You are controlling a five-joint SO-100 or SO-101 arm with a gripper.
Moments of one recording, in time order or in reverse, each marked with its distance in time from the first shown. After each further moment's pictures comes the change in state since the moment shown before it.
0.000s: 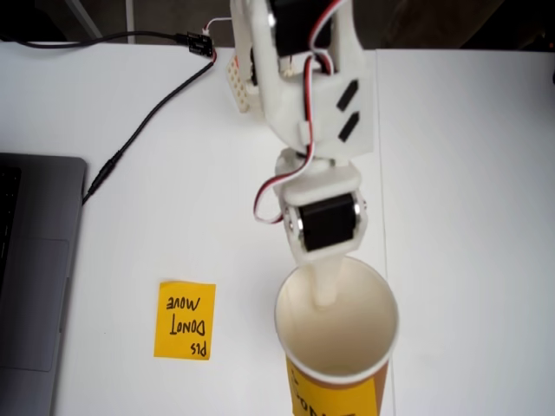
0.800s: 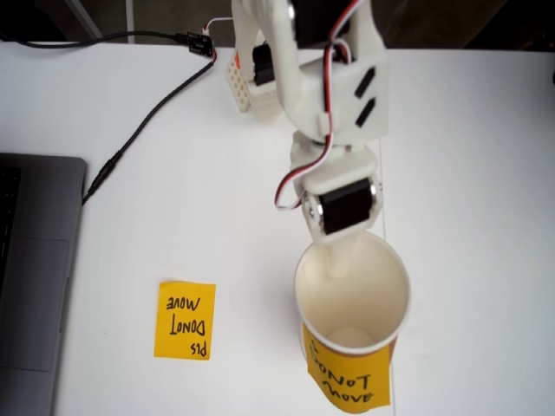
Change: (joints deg) arm -2.7 0.1 0.0 7.6 0.0
